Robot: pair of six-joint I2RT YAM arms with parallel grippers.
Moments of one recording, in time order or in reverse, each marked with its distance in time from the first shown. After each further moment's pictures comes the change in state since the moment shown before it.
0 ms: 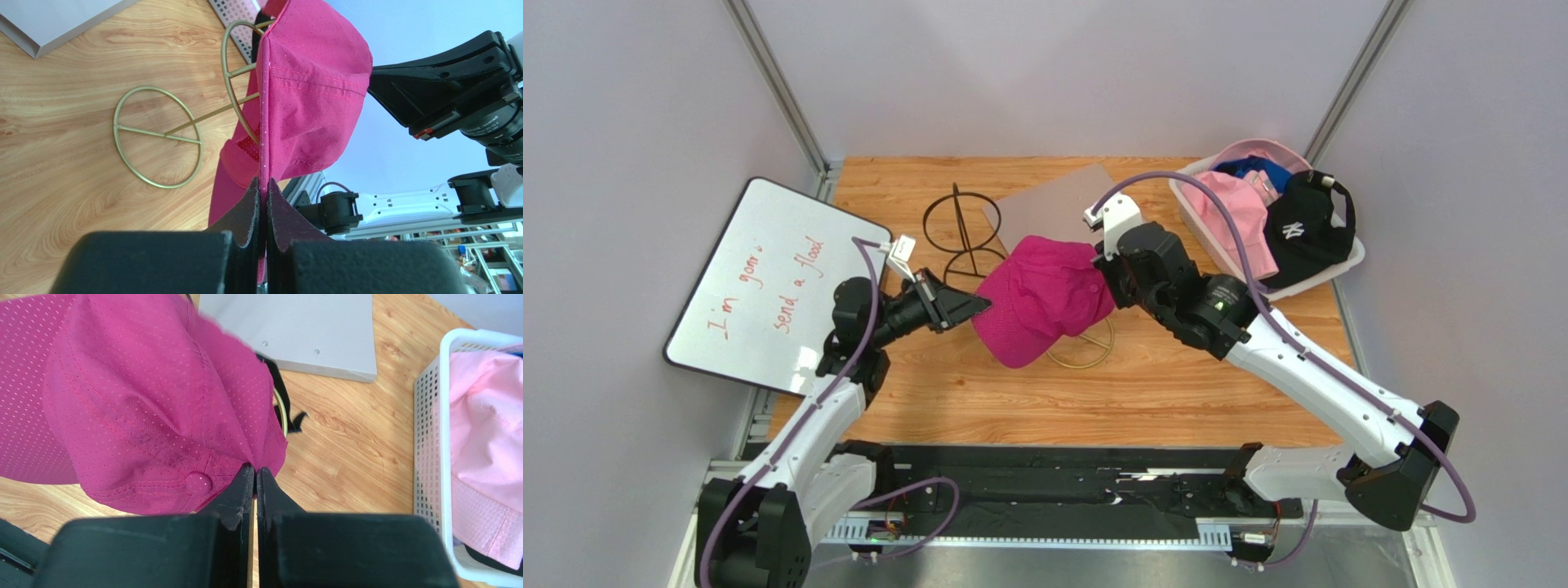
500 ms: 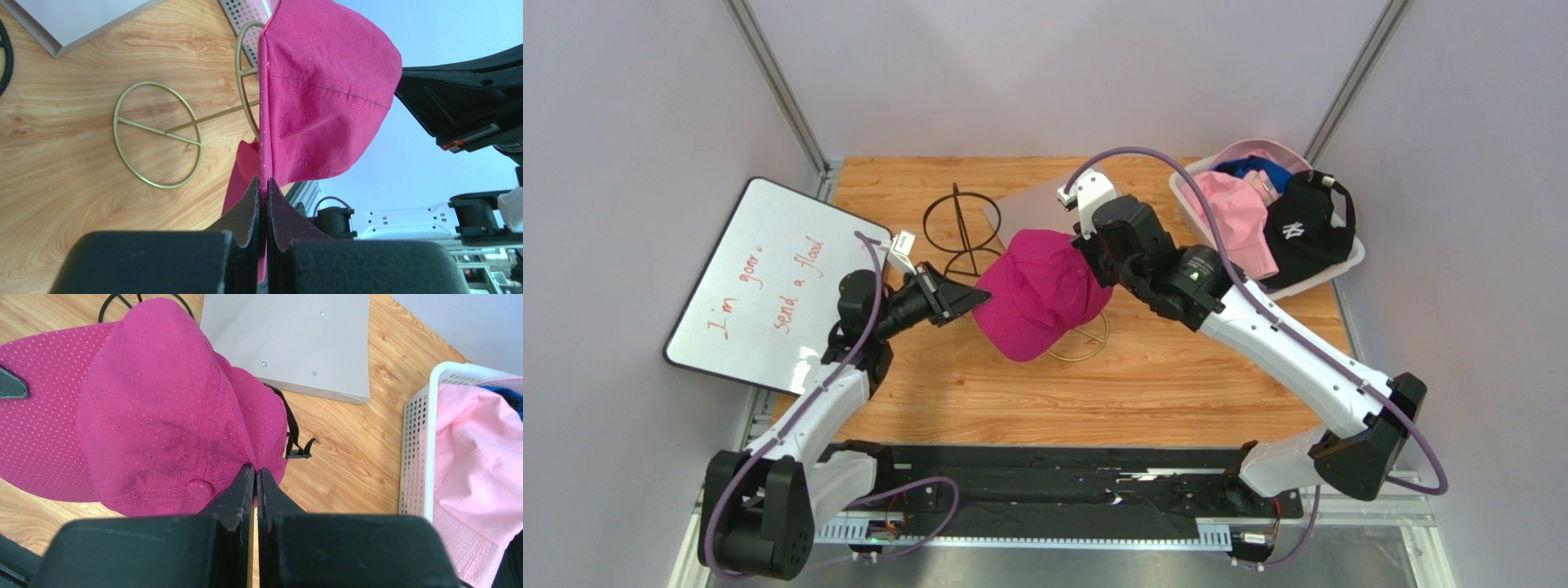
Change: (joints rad) left arm 0.010 0.092 0.018 0.043 -0.027 -0.049; right arm 0.000 0.147 0.200 -0.065 -0.001 -0.051
